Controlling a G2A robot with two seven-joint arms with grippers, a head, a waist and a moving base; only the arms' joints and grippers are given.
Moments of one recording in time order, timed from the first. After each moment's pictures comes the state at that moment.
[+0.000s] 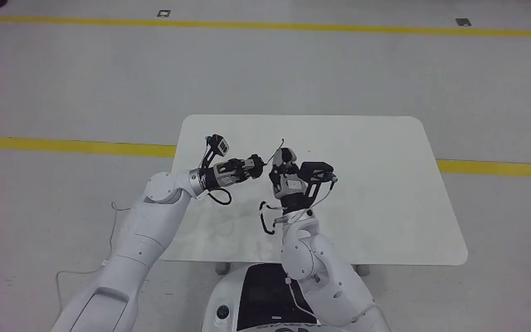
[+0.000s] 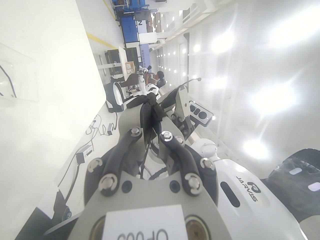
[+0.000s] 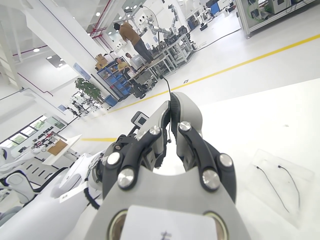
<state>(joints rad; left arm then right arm) 1.07 -1.24 -1.14 -1.07 -0.60 -0.34 -1.15 -1.57 -1.57 0.98 -1.72 -1.04 0.21 -0.27</state>
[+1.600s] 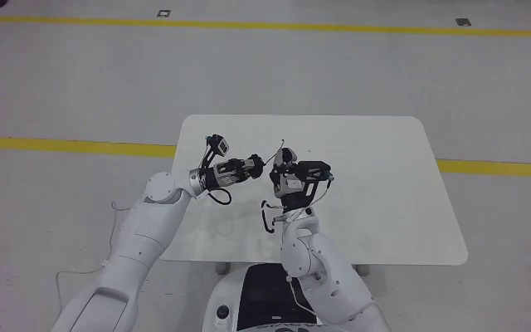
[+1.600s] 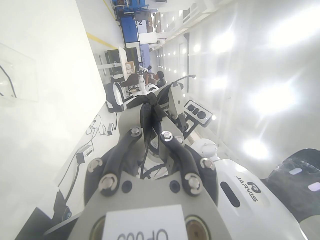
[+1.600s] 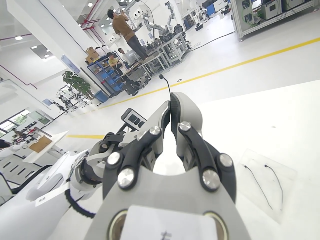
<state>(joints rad) 1.07 -1.24 -1.14 -1.07 -0.60 -0.34 -1.15 -1.56 -1.57 0.99 -1.69 -1.10 0.25 -0.25</state>
